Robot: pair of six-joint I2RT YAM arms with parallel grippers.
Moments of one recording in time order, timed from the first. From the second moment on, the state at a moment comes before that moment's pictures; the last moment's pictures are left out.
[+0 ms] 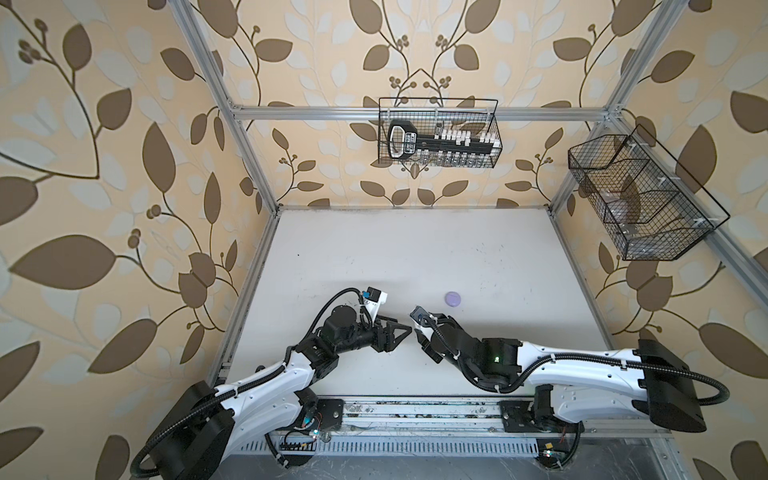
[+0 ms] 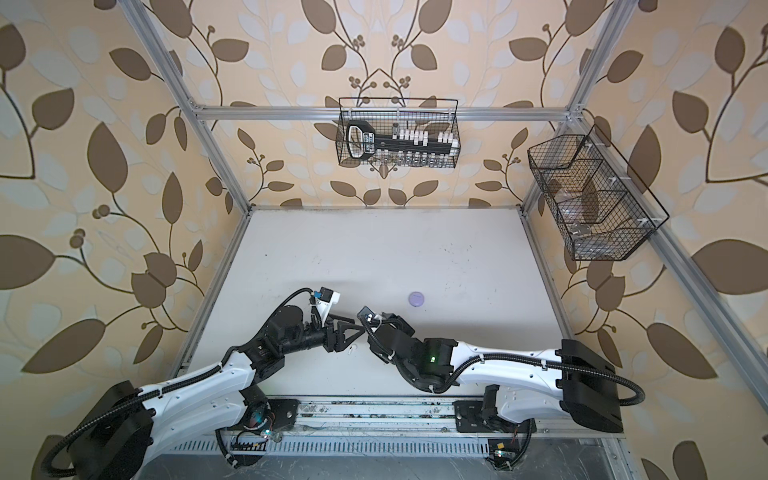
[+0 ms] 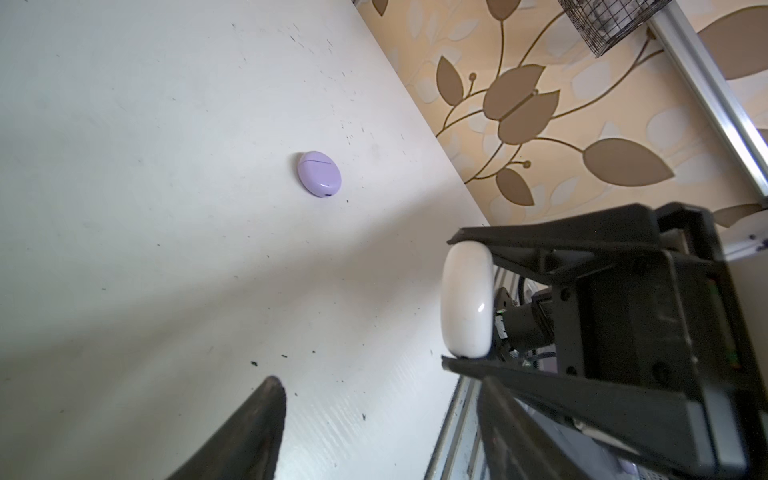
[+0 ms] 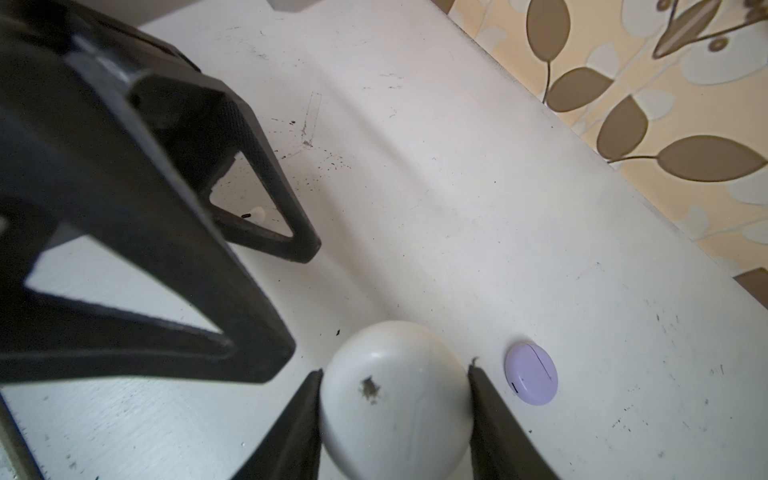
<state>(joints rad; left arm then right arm) -0.65 0.97 0.24 0.39 0.50 -0.62 1.24 1.22 0.70 -0.16 0.60 0.05</state>
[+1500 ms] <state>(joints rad) -0.76 1.17 0.31 0.50 0.65 -0.65 1.31 1.25 0.71 -0.28 0.58 0.01</state>
